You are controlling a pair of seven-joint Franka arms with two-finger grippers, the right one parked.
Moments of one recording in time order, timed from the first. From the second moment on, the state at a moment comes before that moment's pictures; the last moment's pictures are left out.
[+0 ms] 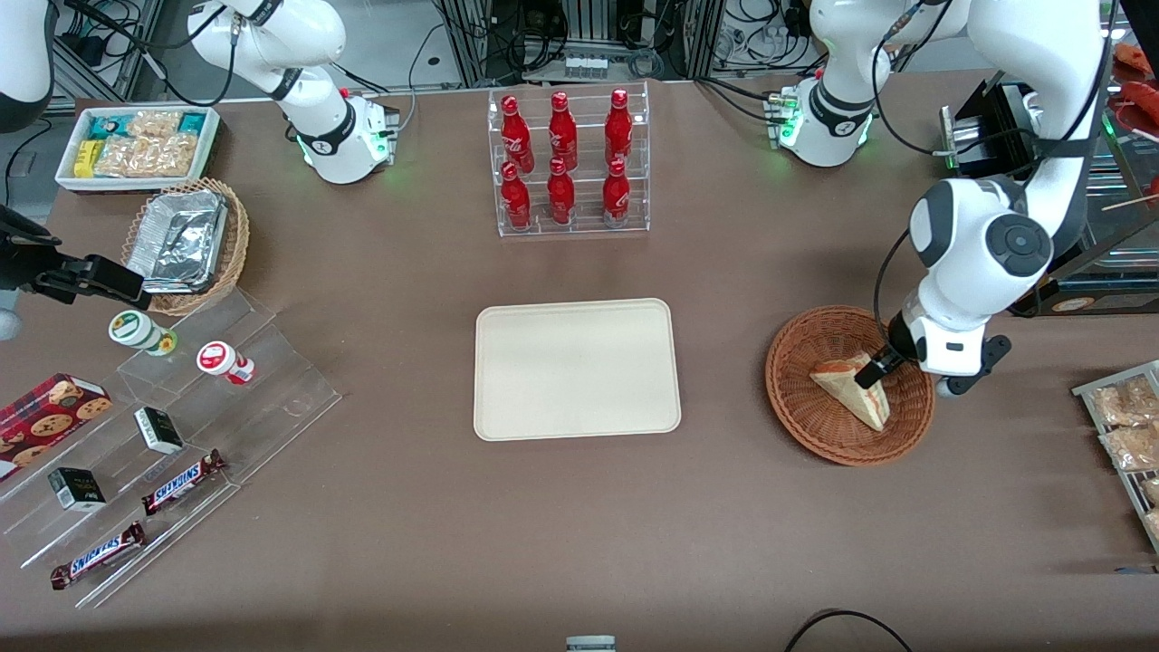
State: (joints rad) arm -0.03 0.18 -0.06 -2.21 0.00 2.48 -0.76
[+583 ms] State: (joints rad) arm -0.04 0.24 -0.06 -2.21 0.00 2.50 -0.78
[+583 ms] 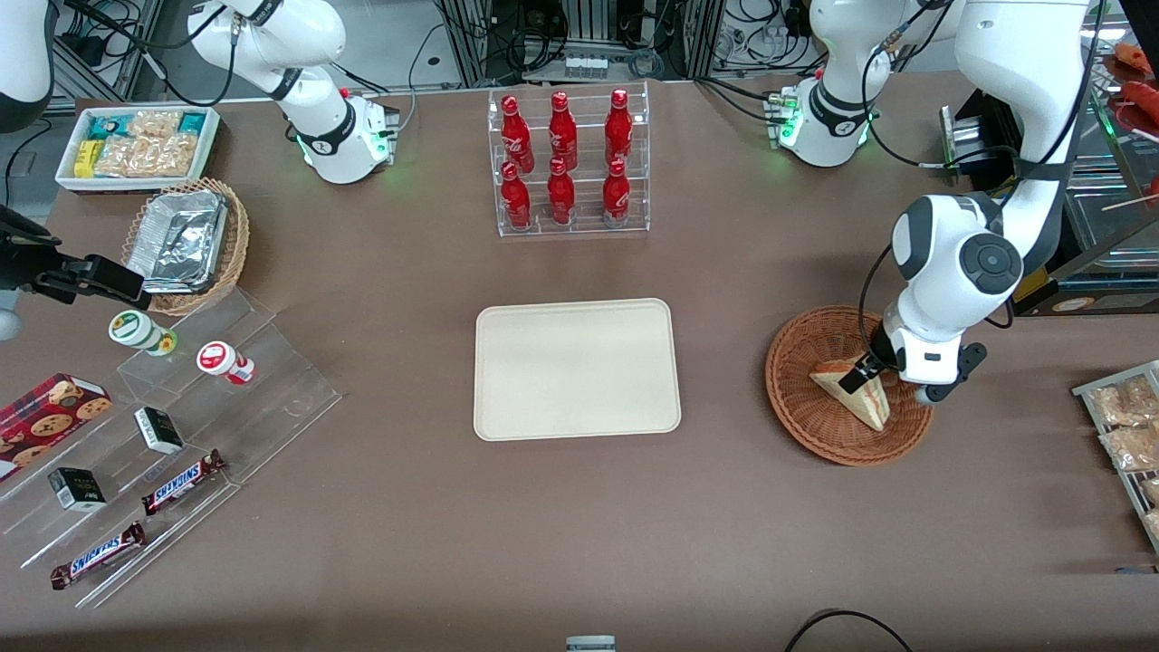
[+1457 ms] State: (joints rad) arm -0.04 0.27 -0.06 -2.15 0.00 2.43 -0.80
